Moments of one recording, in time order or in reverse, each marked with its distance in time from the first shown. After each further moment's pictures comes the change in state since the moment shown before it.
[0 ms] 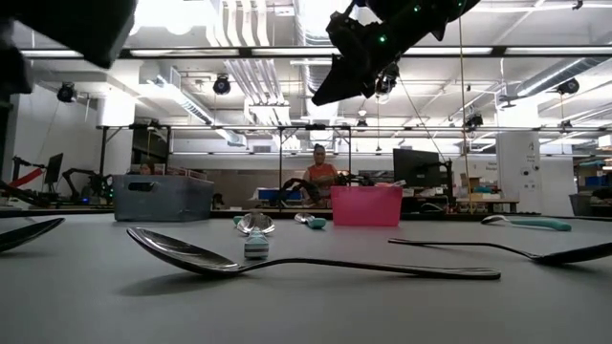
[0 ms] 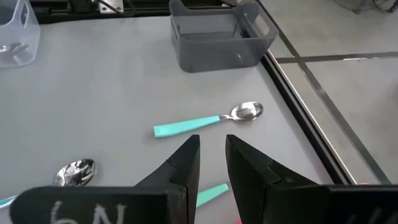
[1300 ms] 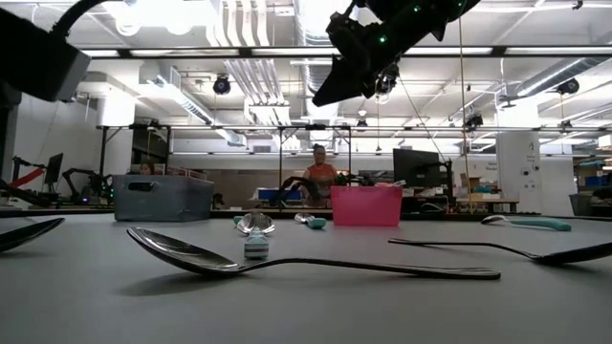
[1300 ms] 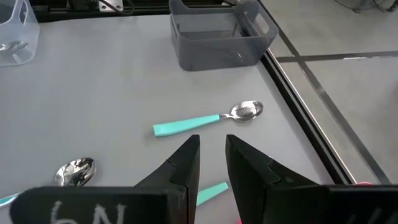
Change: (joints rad) left arm -0.043 -0.010 -0.109 -0.072 -0.033 0.068; right arm 0.000 0.001 0.000 -0.006 0.001 -0.002
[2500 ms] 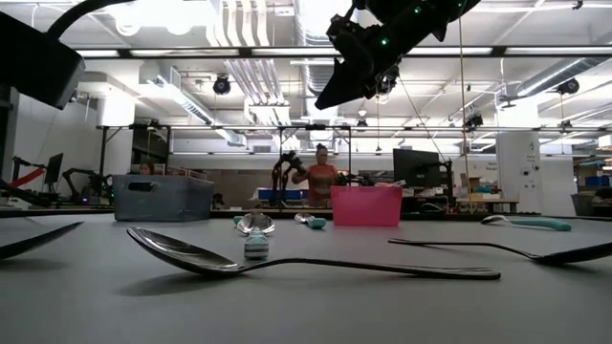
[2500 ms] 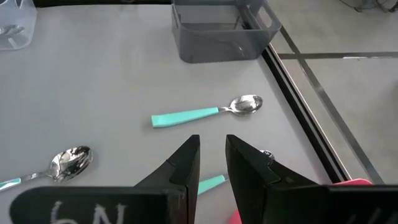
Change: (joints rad) left arm 0.004 -0.028 -0.060 0.130 -0.002 -0.130; right arm 0.000 0.000 0.000 -0.026 0.002 -0.033
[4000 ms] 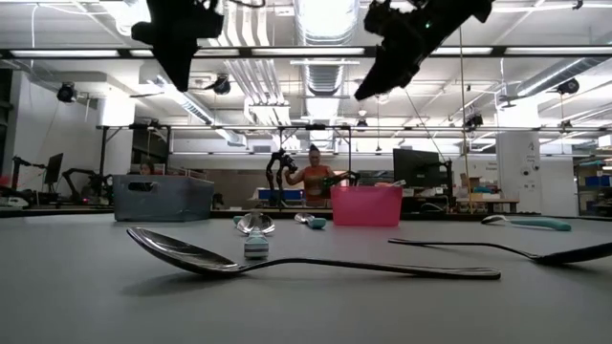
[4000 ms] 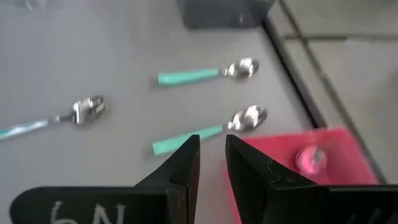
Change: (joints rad) left arm 0.955 -0.630 0.053 -0.354 -0.425 0.790; right arm 0.009 -0.214 -0.111 -0.164 0.001 -0.007
